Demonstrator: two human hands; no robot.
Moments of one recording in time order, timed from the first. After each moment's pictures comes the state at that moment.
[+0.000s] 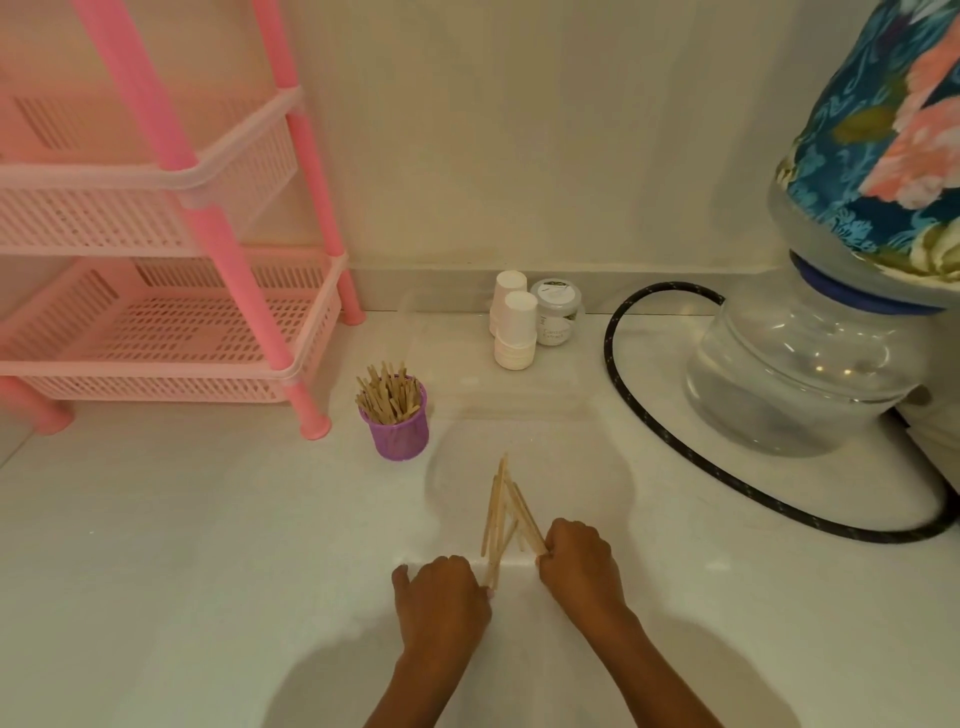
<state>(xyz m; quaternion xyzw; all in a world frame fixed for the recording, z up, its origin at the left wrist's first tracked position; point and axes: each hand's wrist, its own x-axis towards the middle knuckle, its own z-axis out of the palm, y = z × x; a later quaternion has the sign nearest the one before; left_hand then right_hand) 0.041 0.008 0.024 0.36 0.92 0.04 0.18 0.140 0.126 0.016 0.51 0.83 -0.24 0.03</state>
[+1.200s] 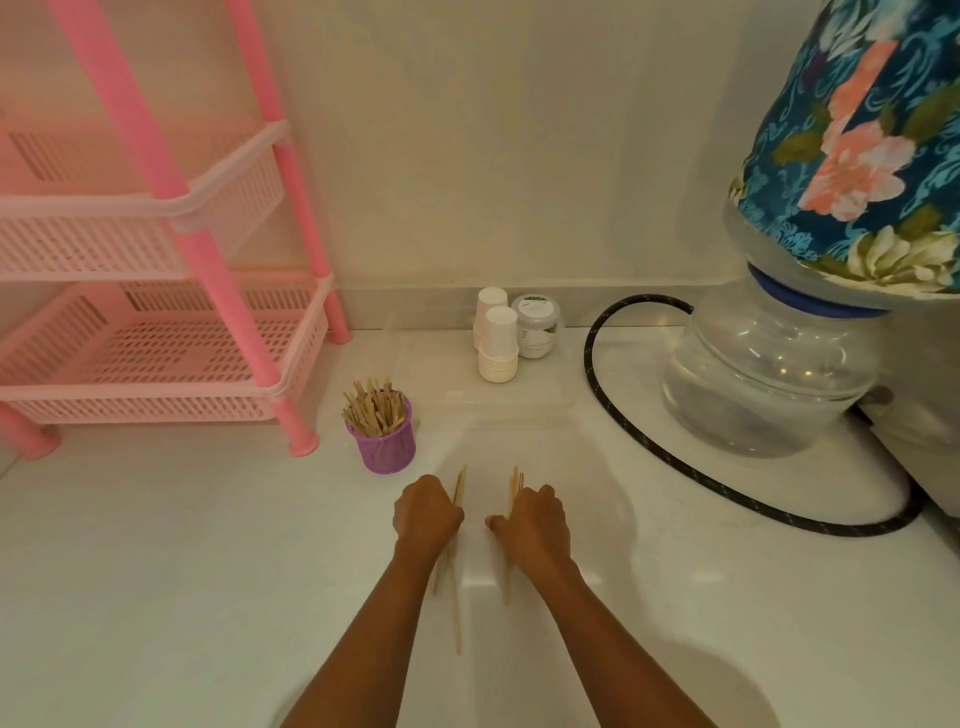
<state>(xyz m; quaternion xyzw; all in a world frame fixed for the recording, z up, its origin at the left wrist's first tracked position) -0.023 0.083 0.033 0.28 0.92 0.16 0.22 0.094 0.138 0.037 0.55 0.79 -0.27 -0.01</state>
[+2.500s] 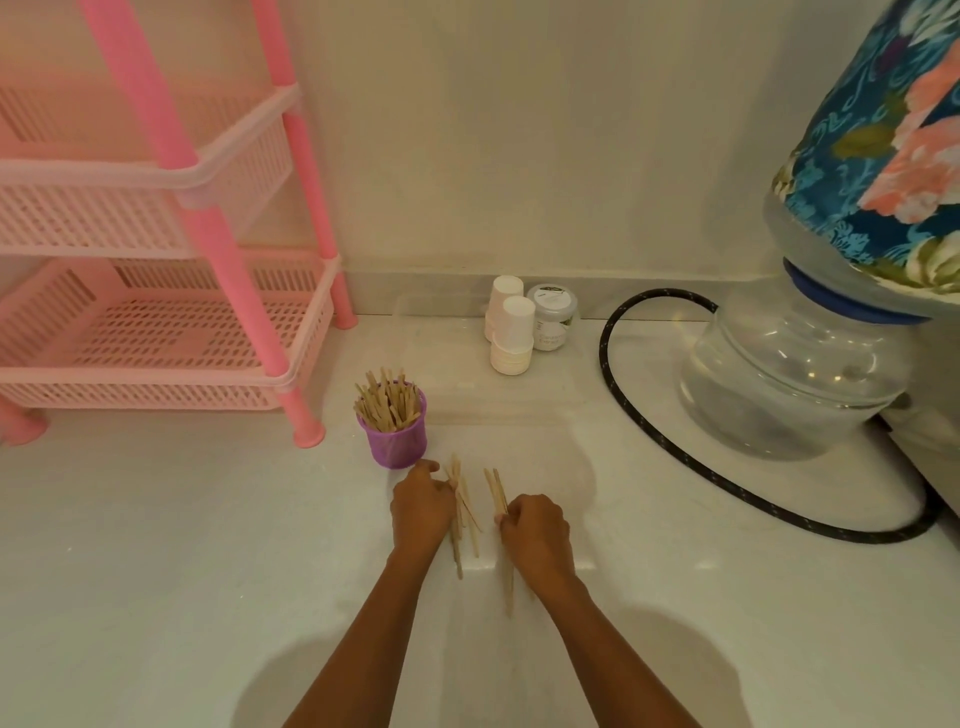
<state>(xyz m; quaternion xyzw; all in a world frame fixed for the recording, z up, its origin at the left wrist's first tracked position) -0.049 0.076 0.019 0.20 0.88 0.35 0.24 0.077 0.126 0.019 0.55 0.77 -0.32 -0.07</state>
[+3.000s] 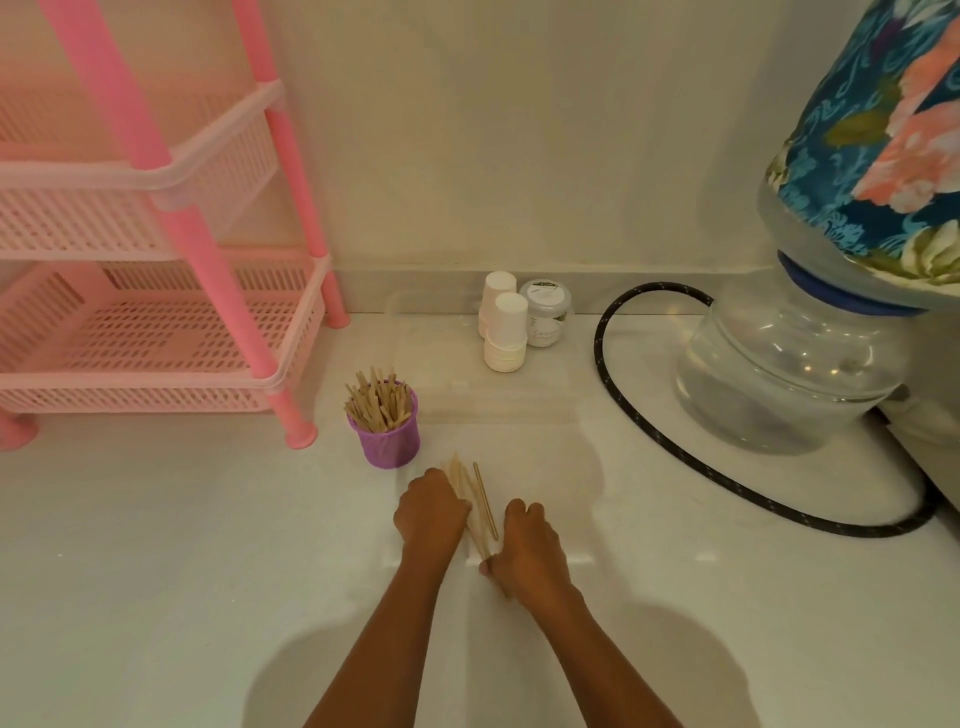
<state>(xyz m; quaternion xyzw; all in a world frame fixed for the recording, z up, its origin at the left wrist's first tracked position) -0.032 0.086 0.024 0.27 0.93 0.14 0.21 0.086 0.115 0.025 0.51 0.81 -0.29 0.07</state>
